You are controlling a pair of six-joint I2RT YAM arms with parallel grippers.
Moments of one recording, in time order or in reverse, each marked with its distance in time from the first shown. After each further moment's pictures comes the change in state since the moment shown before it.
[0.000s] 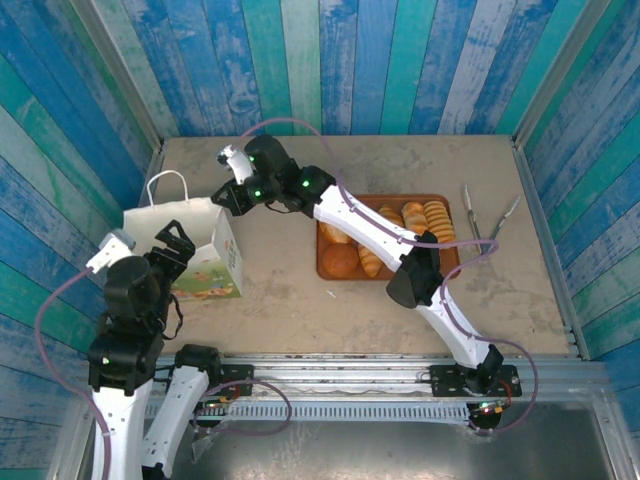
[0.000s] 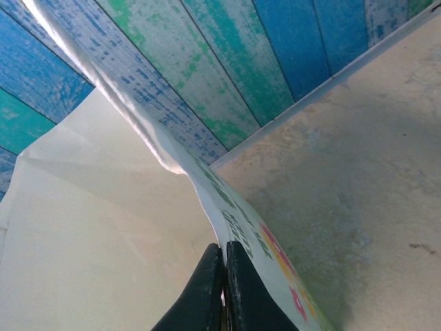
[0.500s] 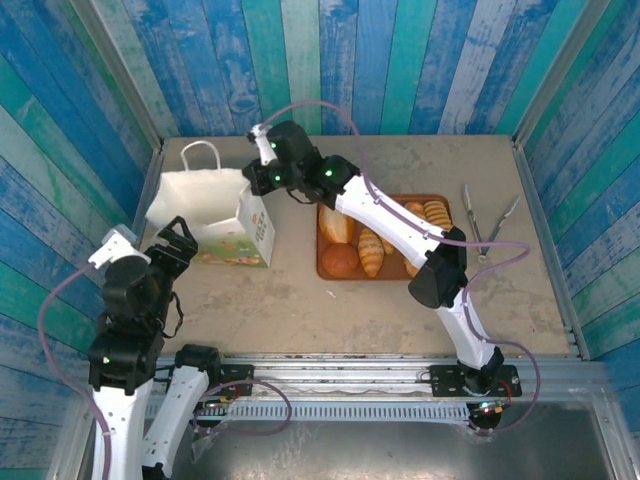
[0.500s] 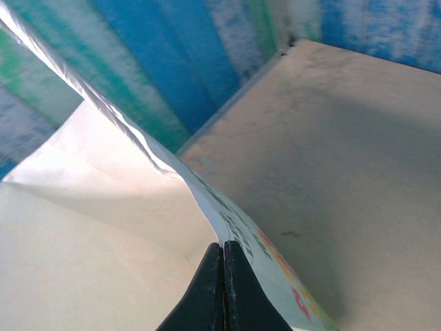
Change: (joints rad) left arm 0.000 0.001 -0.005 0.053 0.066 0.021; right arm -0.069 -0.179 -0.204 0.011 0.291 0.043
